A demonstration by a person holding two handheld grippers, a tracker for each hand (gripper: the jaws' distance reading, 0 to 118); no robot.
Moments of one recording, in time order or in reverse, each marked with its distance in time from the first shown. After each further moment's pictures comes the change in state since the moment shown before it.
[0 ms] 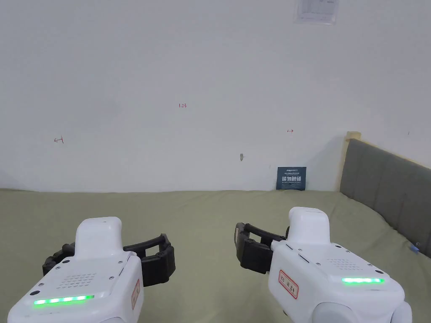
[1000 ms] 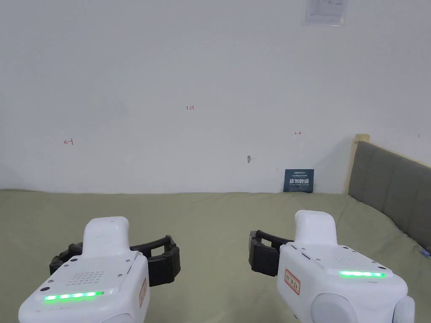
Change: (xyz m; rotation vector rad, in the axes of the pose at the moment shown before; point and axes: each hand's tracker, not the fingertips) left arm -0.002 0.003 0.002 -0.014 0.026 -0.009; right arm -0.001 0.001 -0.006 -0.081 -0.101 0.041
